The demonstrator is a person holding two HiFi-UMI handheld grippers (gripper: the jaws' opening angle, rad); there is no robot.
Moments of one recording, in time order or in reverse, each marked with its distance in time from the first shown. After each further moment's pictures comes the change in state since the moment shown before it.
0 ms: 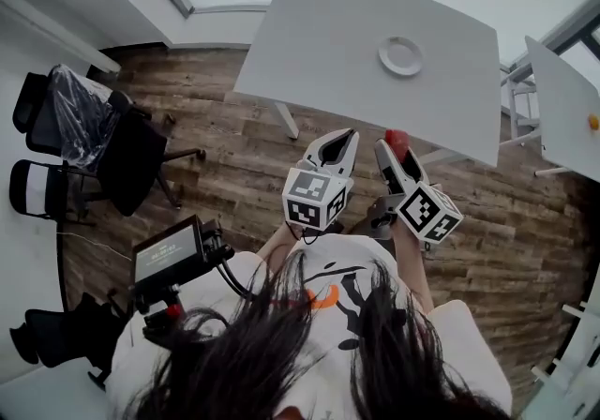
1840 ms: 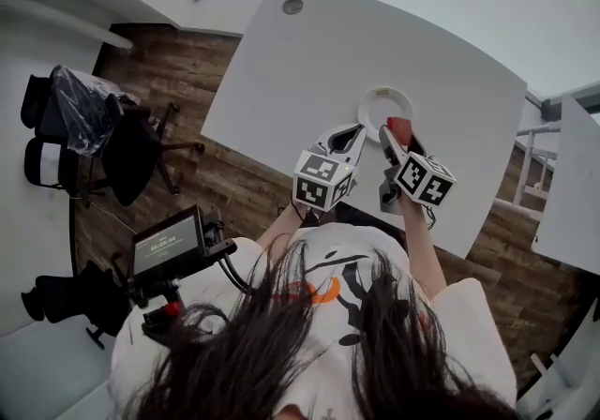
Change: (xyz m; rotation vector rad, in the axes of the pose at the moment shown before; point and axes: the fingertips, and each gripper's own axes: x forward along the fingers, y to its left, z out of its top) left arm 0.268 0.065 0.003 -0.042 0.189 0.097; right arm 0.229 -0.199 0.106 -0.148 0.332 -0.071
